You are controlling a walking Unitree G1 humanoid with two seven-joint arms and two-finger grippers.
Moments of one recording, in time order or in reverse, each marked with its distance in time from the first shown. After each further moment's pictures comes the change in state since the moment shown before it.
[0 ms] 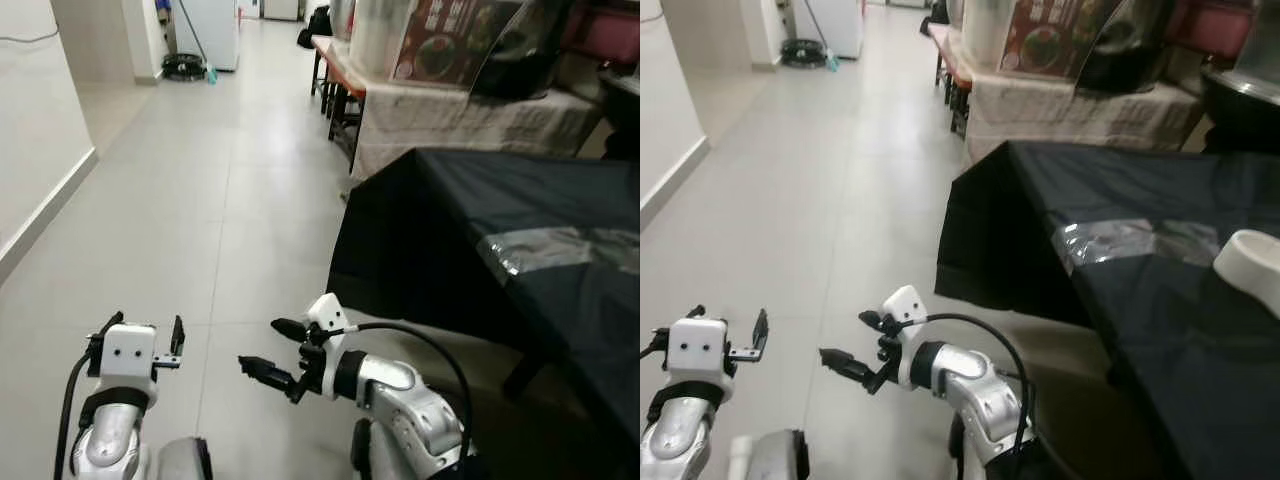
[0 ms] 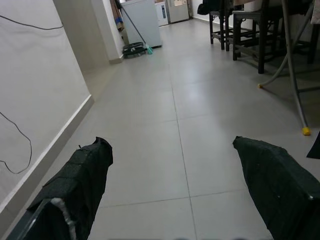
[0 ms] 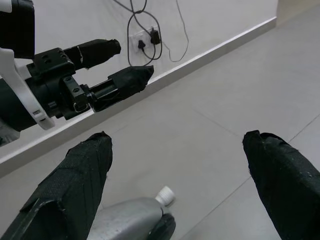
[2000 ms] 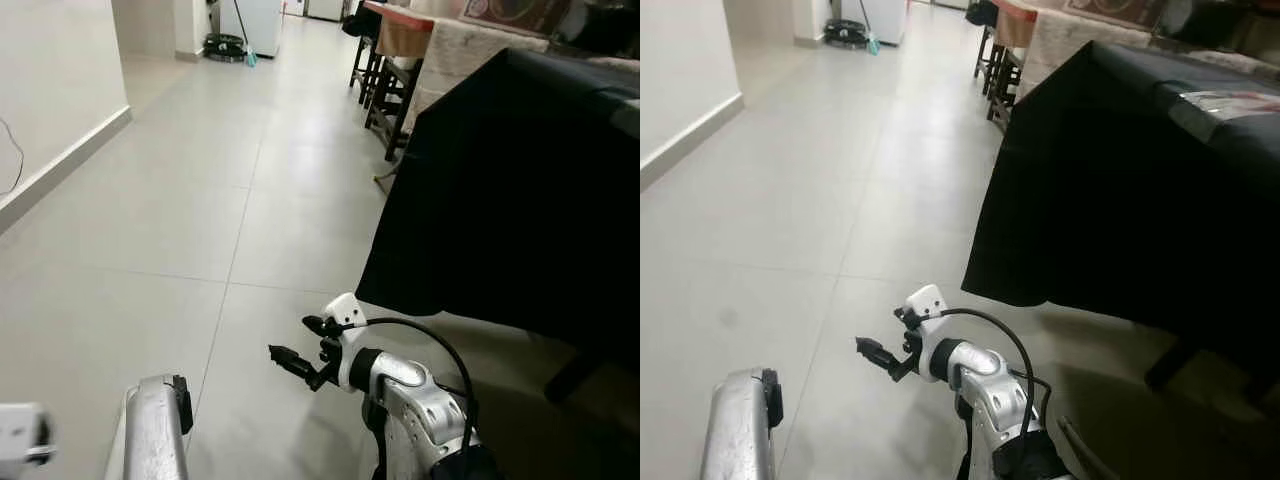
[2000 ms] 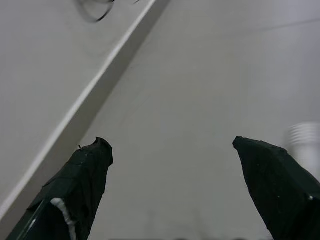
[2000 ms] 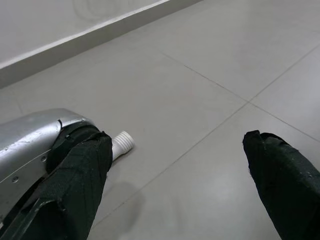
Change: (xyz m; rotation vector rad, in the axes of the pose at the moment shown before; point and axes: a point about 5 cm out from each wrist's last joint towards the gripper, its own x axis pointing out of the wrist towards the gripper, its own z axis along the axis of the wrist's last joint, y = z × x) left arm -0.074 0.125 -0.061 0.305 0.427 0.357; right arm -0.015 -0.038 -0.014 -0.020 0.075 -0.217
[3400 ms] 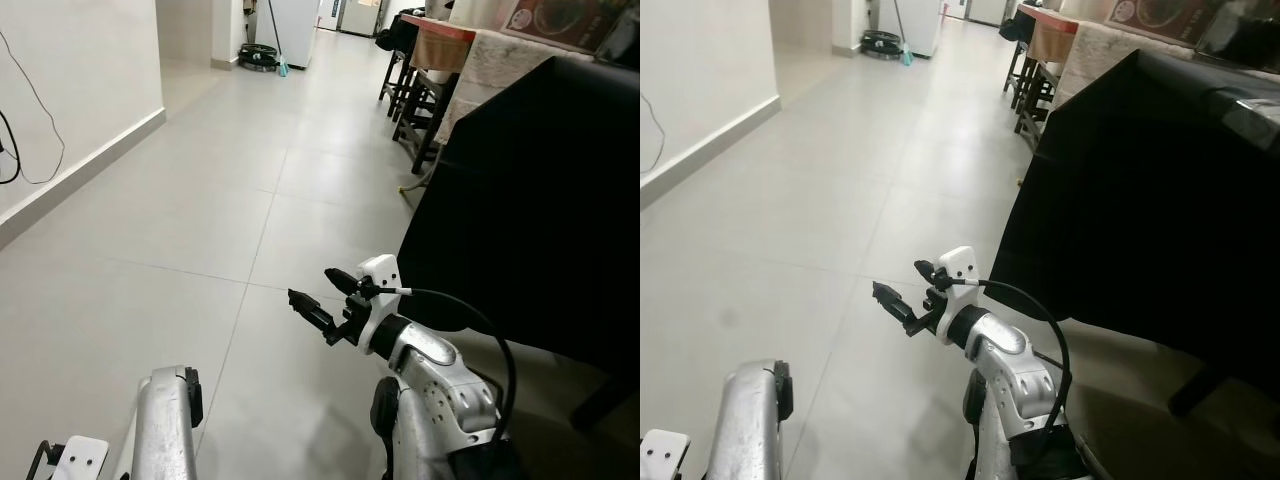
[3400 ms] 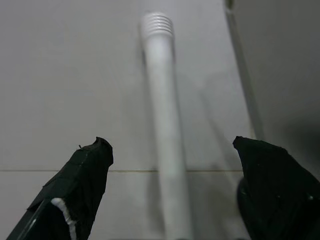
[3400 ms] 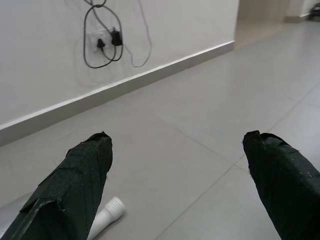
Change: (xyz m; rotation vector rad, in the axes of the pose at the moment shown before) left arm -0.005 -0.091 -0.052 -0.016 0.231 -0.601; right arm -0.030 -0.014 0.059 0.015 -0.257 -0.096
